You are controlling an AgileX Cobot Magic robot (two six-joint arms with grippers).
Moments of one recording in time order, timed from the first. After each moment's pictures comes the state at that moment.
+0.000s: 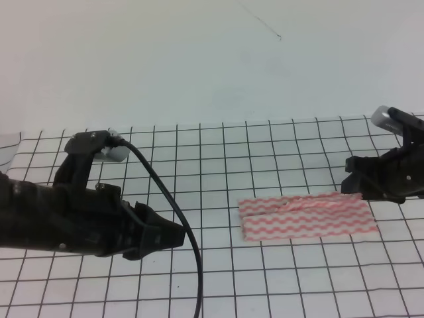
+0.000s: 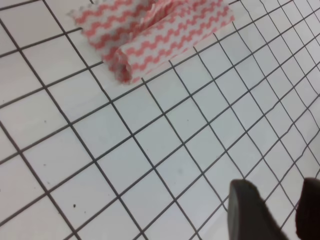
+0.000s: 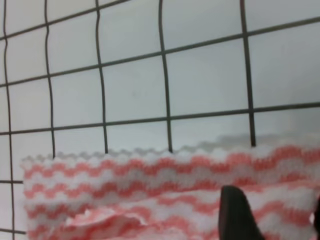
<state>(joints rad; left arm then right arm) -0.32 1.26 -0.83 -1.00 0.79 0.70 0.08 1.91 -1.09 0.89 0.44 -0.54</state>
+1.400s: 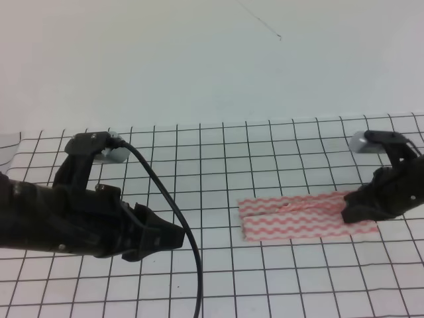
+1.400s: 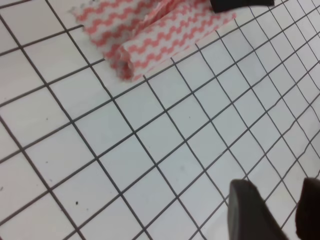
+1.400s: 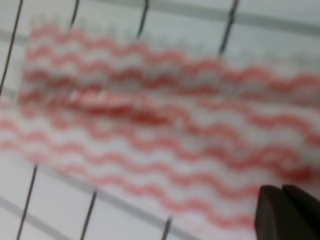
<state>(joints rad) -0.32 1.26 -0.83 -0.99 0.79 0.70 0.08 1.94 -1.09 0.82 0.63 -0.84</state>
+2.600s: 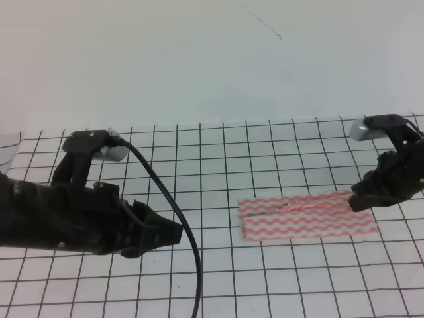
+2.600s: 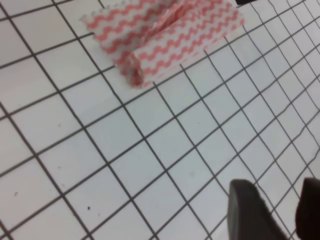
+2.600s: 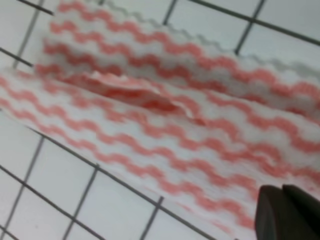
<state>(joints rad) -0.32 1.26 -0.83 -0.98 0.77 0.70 0.08 1.91 -1.18 0.68 0.71 -0.81</state>
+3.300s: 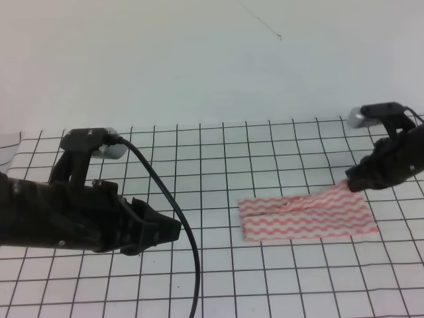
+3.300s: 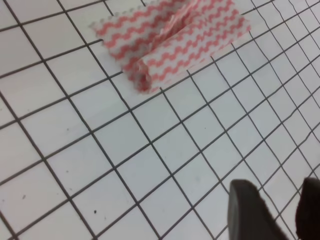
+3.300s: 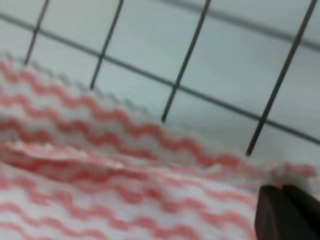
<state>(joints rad) -0.32 1.26 -0.83 -0.98 0.74 0.70 0.08 1.99 -1.27 0.62 0.68 -0.77</state>
